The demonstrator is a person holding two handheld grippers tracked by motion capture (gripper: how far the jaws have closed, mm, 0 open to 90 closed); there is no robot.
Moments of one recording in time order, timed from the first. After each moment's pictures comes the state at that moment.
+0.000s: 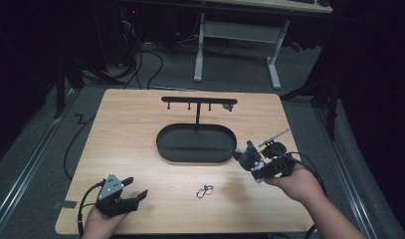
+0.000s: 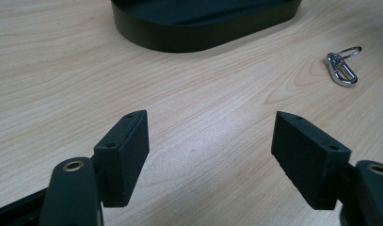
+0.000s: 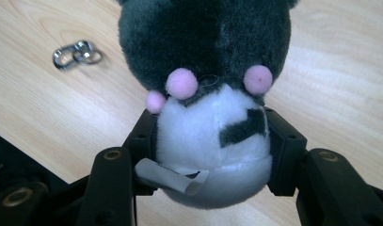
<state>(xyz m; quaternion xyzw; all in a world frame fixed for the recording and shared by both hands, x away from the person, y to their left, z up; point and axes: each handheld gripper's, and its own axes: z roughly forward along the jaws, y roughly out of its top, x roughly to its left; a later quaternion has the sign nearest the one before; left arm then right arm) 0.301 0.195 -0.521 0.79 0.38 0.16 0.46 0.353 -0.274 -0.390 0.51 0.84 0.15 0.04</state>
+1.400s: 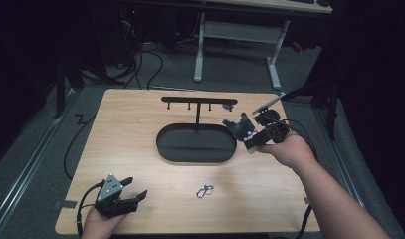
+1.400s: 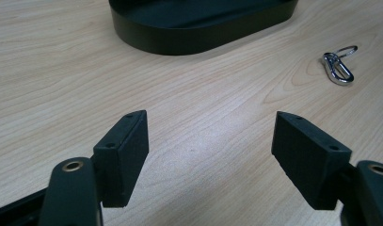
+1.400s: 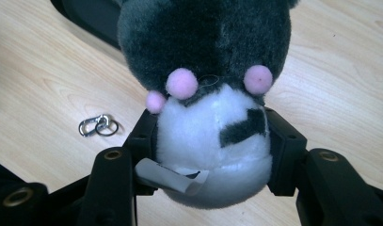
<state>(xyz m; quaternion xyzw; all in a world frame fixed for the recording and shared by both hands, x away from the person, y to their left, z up) 0.299 0.197 -0.517 0.79 0.37 0.17 0.46 0.413 -0.252 -0.333 0.53 0.83 0.17 0.05</state>
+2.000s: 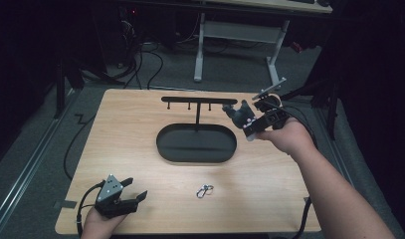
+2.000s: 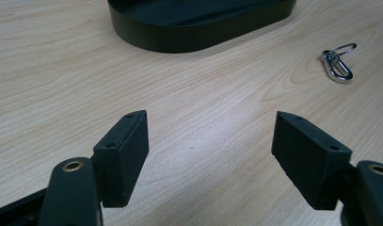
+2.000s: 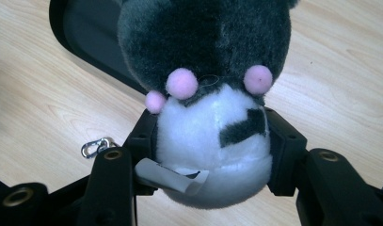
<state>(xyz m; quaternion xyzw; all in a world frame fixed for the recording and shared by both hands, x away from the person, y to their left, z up) 0.299 0.197 -0.519 0.79 0.37 0.17 0.46 0.434 -0.248 -0.309 0.53 0.83 0.17 0.07</state>
